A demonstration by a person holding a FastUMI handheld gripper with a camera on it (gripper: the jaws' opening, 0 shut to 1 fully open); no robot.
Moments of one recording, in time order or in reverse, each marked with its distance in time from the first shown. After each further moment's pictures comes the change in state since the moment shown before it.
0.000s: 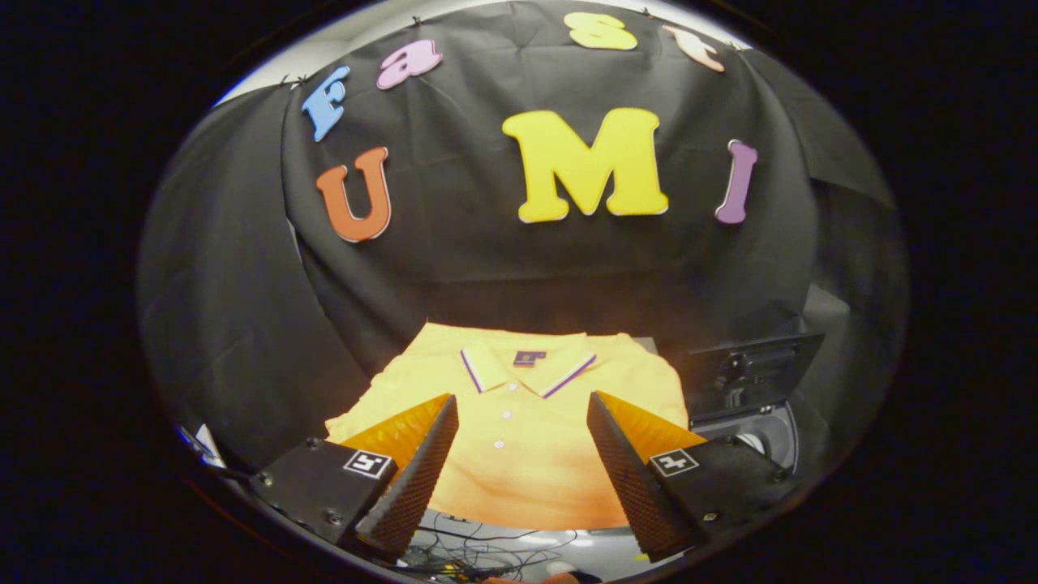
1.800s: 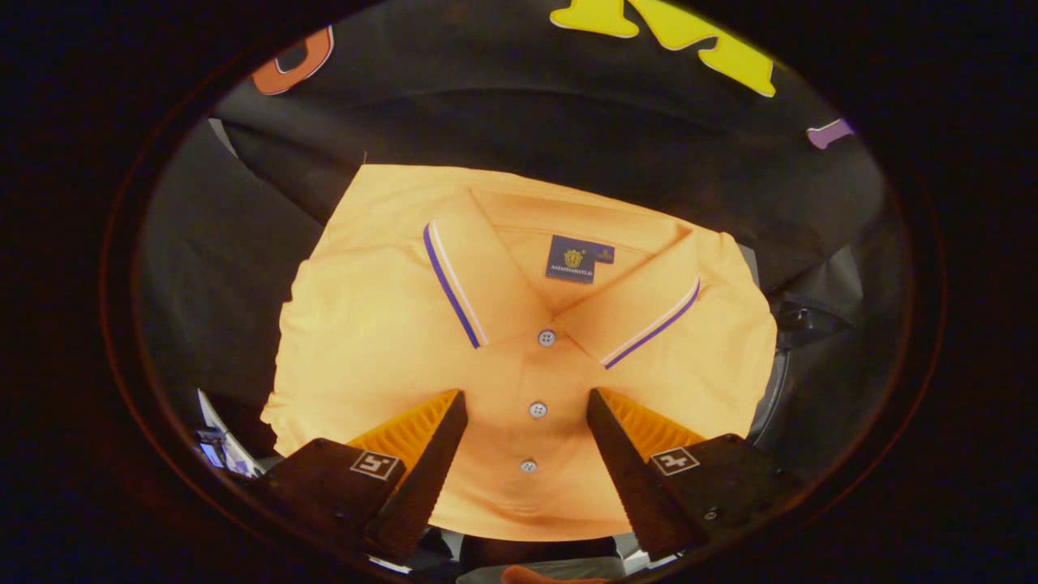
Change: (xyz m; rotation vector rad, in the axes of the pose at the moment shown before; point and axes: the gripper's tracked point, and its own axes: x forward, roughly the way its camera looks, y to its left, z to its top) arm 0.108 0.019 -0.050 -0.063 0.760 -0.154
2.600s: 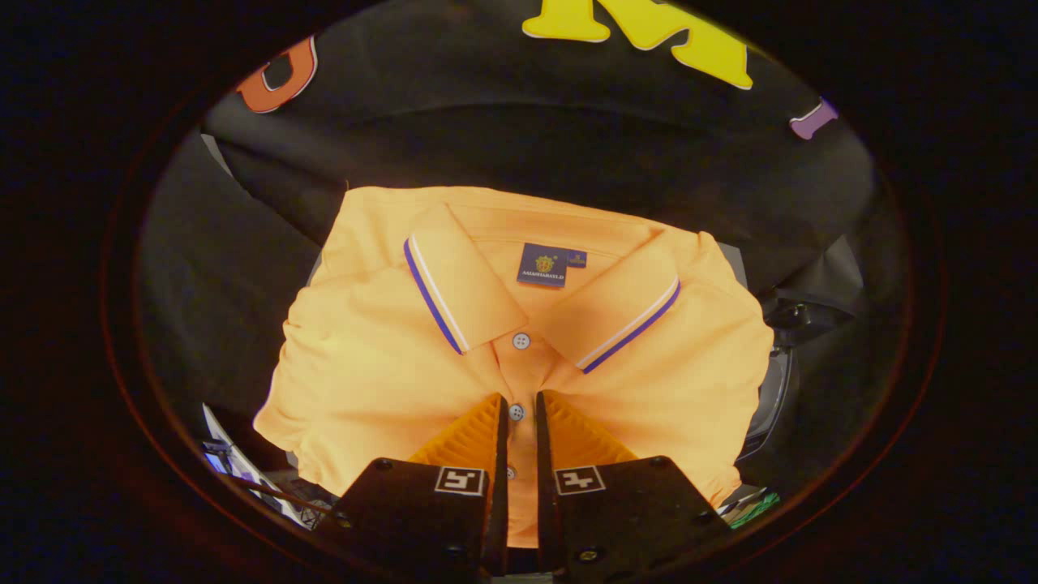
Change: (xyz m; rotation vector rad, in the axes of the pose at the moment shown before) arm 0.000 -0.013 0.005 0.050 -0.079 0.022
